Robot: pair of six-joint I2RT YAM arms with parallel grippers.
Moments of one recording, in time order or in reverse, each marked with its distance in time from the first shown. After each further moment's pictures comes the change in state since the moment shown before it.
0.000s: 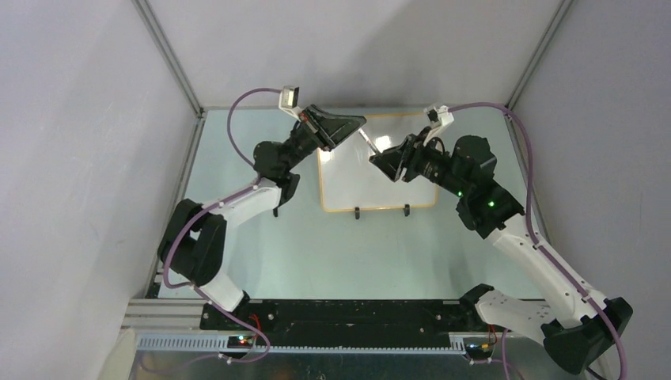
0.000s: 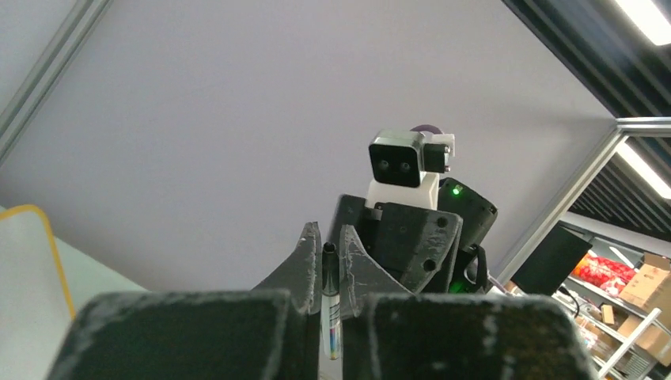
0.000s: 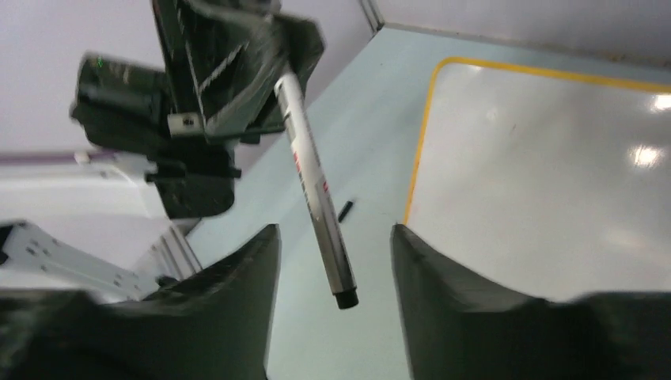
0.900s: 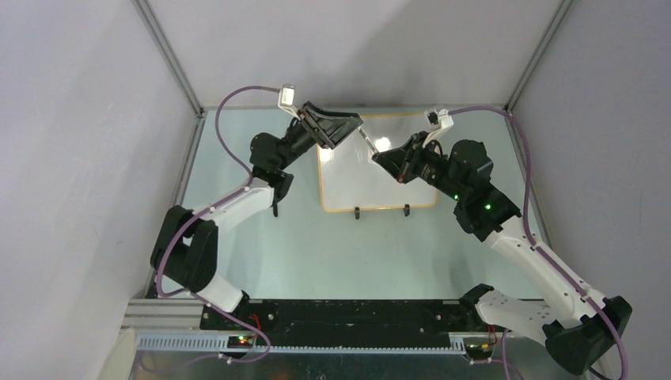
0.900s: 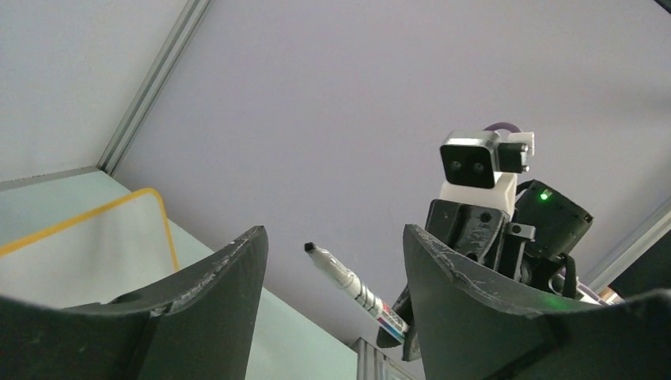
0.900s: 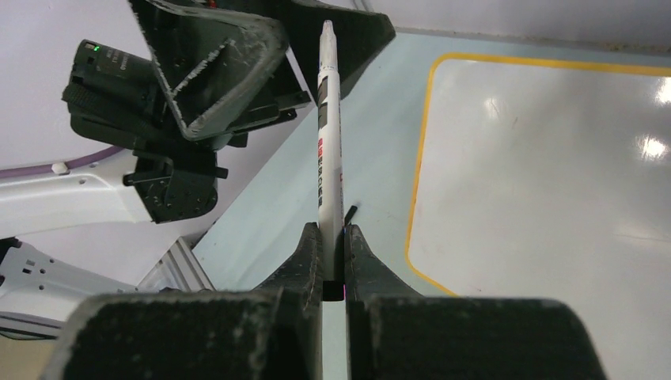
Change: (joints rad) left arm 0.033 -0.061 -0.018 -0.200 -0.021 0.217; right arm 0.012 -0.010 -0.043 0.043 0.060 0.057
